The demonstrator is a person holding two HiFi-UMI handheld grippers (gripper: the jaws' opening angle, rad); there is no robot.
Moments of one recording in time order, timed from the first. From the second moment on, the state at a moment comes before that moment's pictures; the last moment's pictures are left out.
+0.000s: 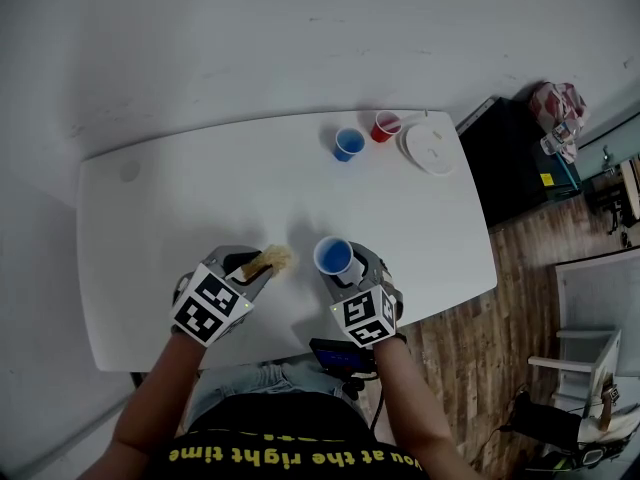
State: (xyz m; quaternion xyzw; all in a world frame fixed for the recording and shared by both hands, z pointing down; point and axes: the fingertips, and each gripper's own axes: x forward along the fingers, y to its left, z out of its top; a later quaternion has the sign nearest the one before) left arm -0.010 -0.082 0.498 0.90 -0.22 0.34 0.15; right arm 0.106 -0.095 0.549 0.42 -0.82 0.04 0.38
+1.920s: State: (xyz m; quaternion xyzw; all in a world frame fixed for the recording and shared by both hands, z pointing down) left arm -0.031 -0.085 0.580 0.86 -0.26 0.37 0.21; right arm 0.118 -0.088 0.577 0.40 -0.89 0.13 0.20
